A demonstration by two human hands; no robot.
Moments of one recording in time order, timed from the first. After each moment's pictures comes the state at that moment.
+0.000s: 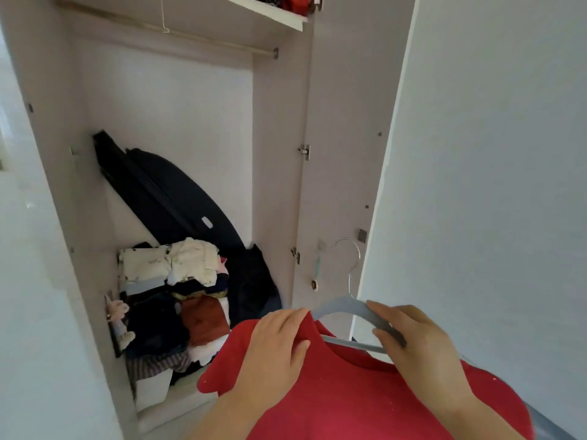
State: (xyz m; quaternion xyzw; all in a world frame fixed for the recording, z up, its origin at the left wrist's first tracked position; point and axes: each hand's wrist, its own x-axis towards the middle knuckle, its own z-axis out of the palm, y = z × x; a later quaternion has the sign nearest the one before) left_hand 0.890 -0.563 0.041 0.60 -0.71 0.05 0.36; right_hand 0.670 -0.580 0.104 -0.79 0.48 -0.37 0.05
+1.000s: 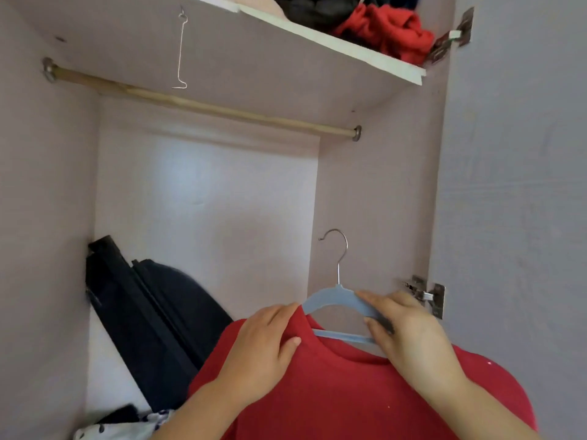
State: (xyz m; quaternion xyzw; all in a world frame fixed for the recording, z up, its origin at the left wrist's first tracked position) left_hand 1.234 -1.081 0.193 0.62 -0.67 0.20 0.37; right_hand 1.016 -1.136 0.246 -0.85 0.34 -0.41 -0.03
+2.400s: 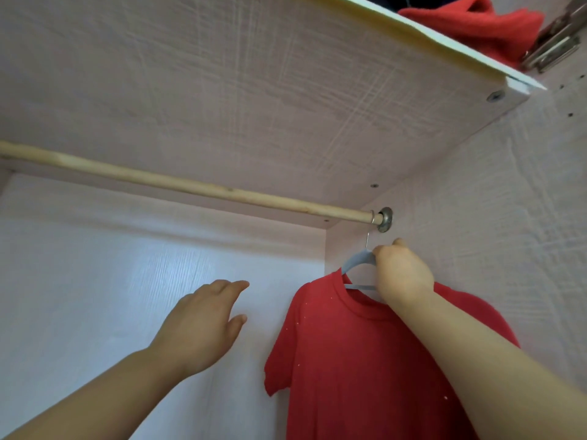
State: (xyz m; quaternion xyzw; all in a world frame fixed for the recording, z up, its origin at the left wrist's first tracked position) left_hand 1.420 -1.370 0.428 0.67 -0.53 0.42 0.30; right_hand 1.196 -1.510 0.516 -0.74 0.46 -0.44 -0.20
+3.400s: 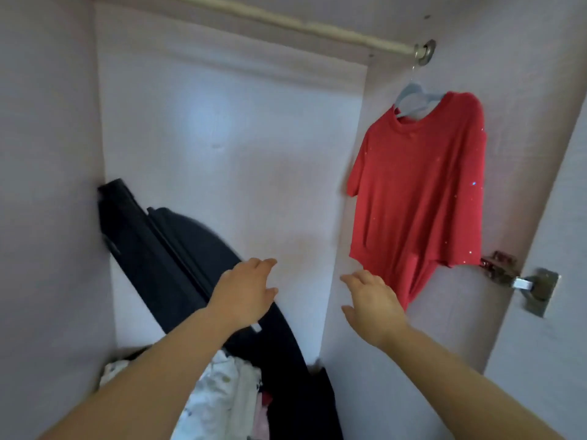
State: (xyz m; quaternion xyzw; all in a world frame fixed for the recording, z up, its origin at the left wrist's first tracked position) left_hand 1.344 -1.155 0.188 0.79 -0.57 0.13 0.21; right_hand 1.153 -1.277 0.187 -0.91 0.36 -0.19 -0.07
